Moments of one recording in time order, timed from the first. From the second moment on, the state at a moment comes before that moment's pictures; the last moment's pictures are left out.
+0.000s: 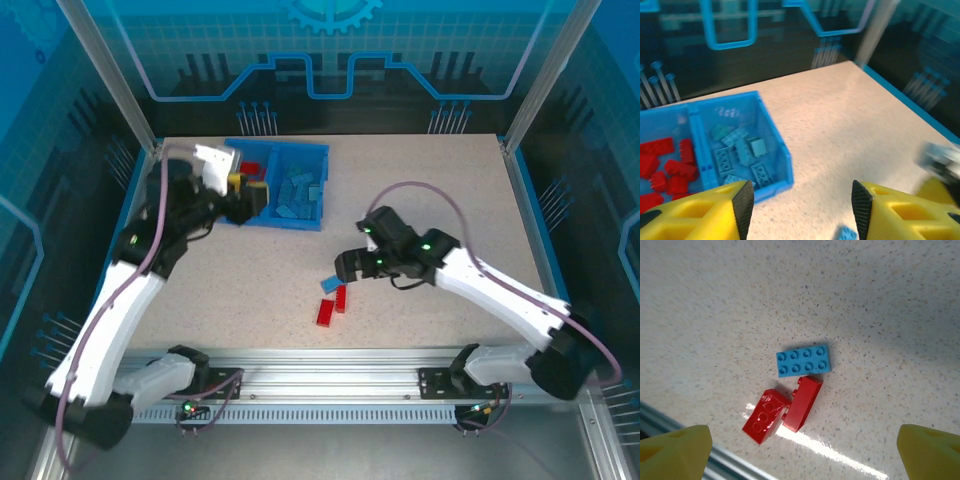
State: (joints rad) left arm -0.28 0.98 1.20 -0.58 0.34 -0.04; right arm 0.78 1.34 1.11 -0.81 0.00 0.52
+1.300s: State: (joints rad) left arm -0.35 0.73 0.66 -0.68 0.67 0.63; right arm 0.87 1.97 1.35 -0.80 0.07 0.38
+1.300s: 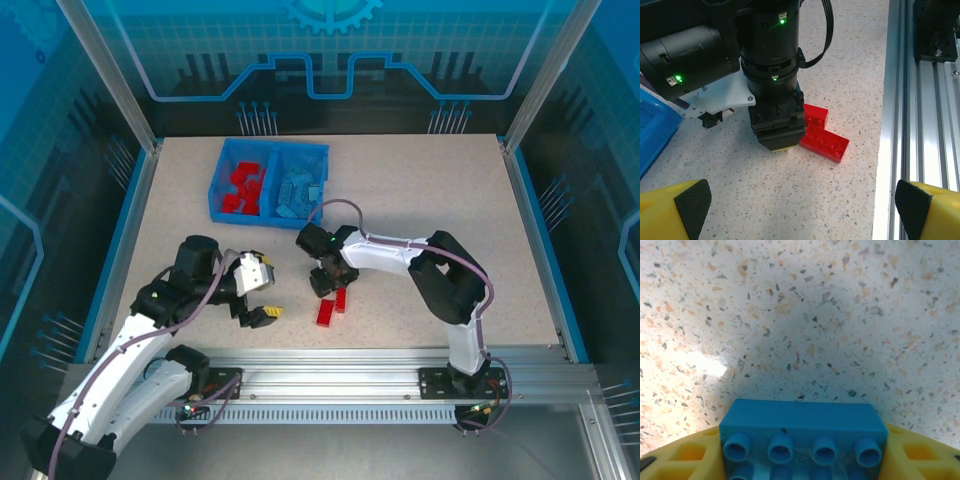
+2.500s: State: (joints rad) left arm -0.36 0.56 0.58 -0.37 0.15 0.33; right arm 0.72 2.61 2.63 -0.90 0.24 -0.05
